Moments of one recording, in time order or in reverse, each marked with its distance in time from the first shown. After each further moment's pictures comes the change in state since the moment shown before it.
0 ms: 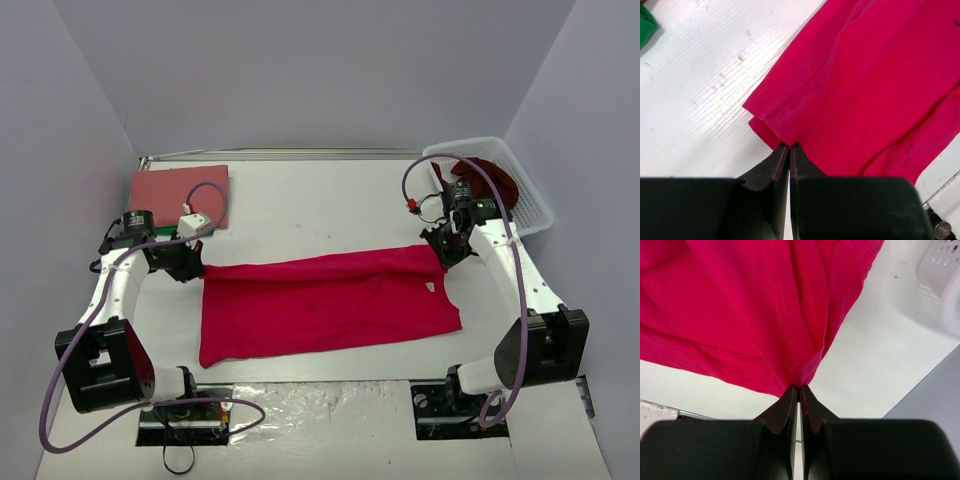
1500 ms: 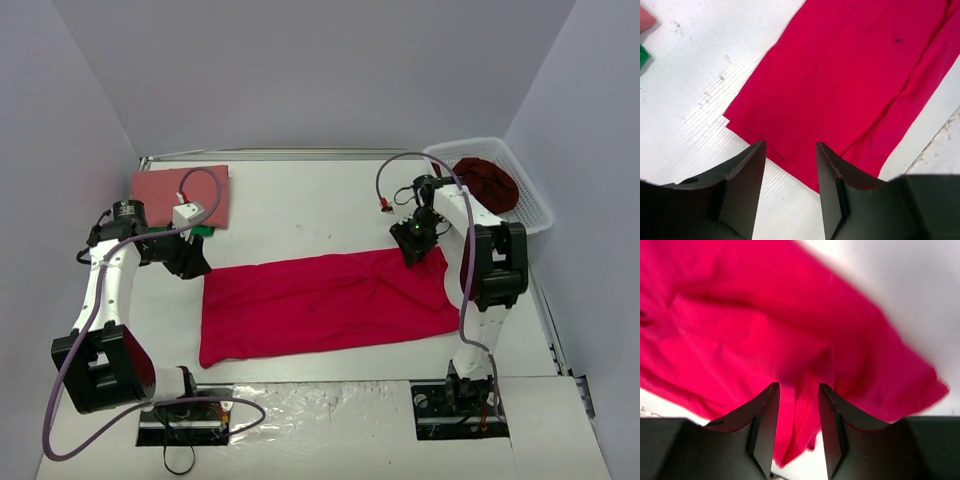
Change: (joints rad) left arm 0.022 -0.001 0.151 -0.210 0.131 0.060; right arm 0.000 0.531 0.240 0.025 -0.227 -0.106
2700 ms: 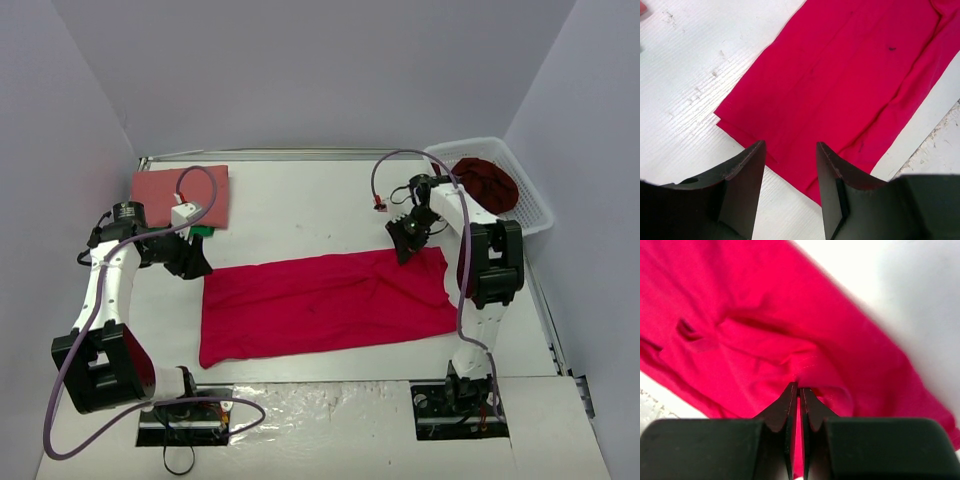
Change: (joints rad) left arm 0.004 0.003 -0.019 0.022 0.012 -0.092; right arm 0.011 0.092 0.080 -0.002 -0.154 -0.040
